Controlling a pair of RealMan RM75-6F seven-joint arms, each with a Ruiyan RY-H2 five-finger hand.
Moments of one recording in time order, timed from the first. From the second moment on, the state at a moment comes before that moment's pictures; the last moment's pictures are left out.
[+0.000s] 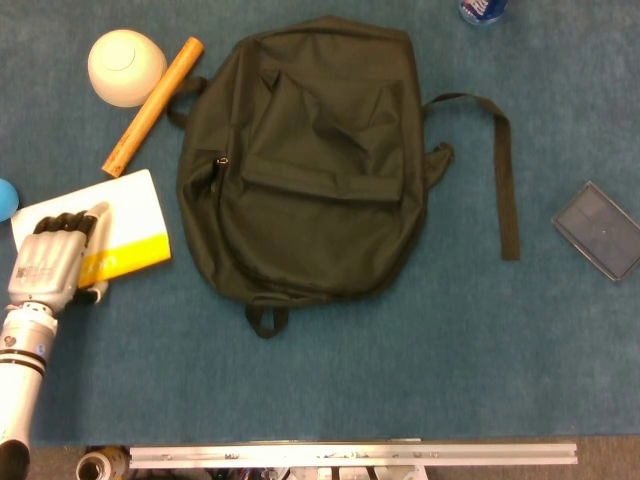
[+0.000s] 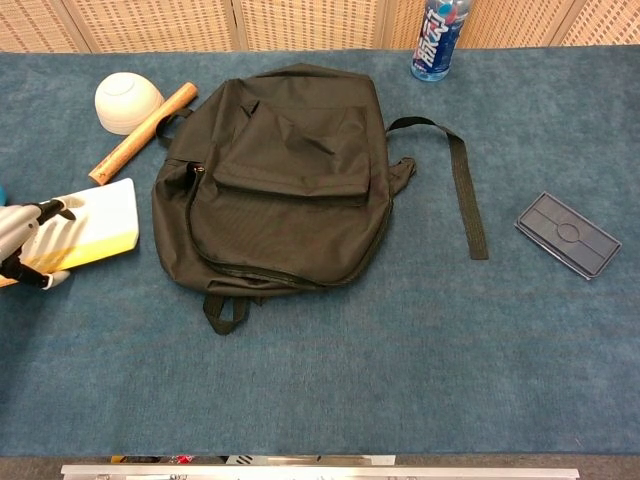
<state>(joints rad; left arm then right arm) -0.31 -1.40 -0.03 -1.50 1.11 1.06 0.30 0.08 -1.08 0.09 -1.59 -1.48 1.49 0.05</state>
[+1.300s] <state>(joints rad) -0.24 -1.56 -0.07 -1.10 1.39 1.42 0.05 0.09 -1.07 0.10 -1.65 -1.47 1.47 0.04</state>
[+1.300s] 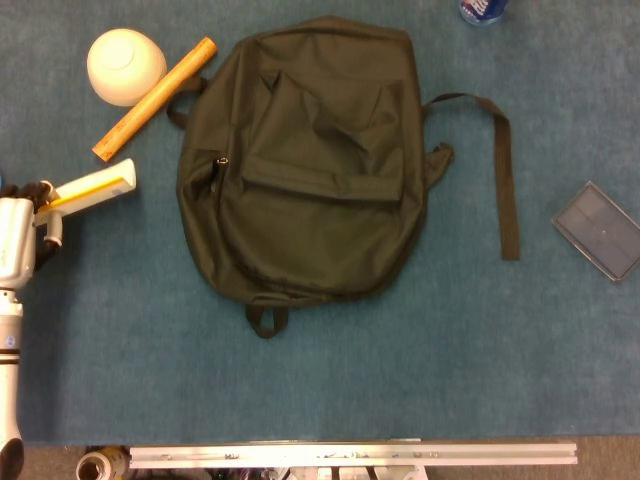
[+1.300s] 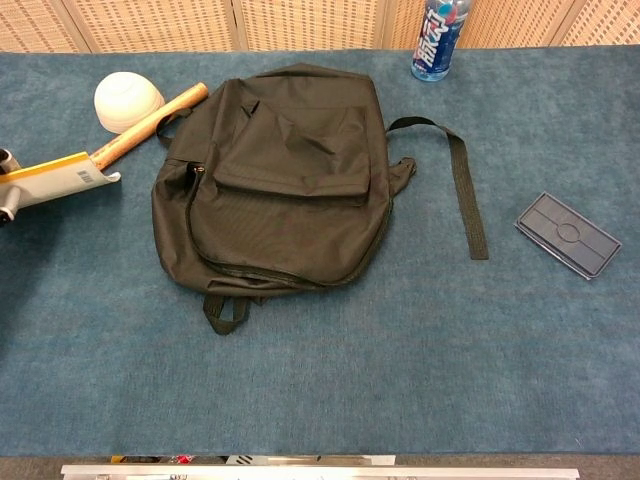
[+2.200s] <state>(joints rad) -0.23 -1.45 -0.04 -1.19 1.68 1.71 -0.13 0.32 -0.99 0.12 -1.92 -1.51 1.13 0.10</state>
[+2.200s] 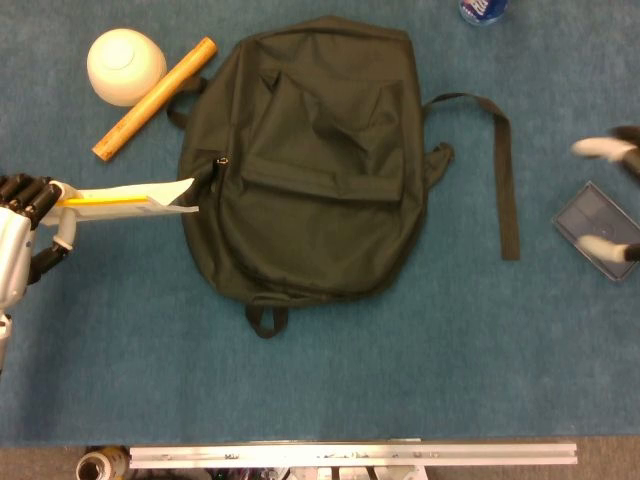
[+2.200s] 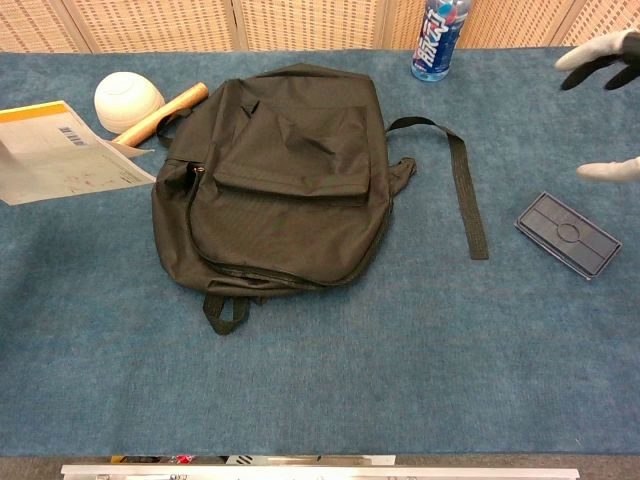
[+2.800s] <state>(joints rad) -0.20 -1.43 -0.03 -1.23 1.72 1.75 -0.09 0.63 -1.38 0.15 -1.92 -1.27 0.85 -0.29</state>
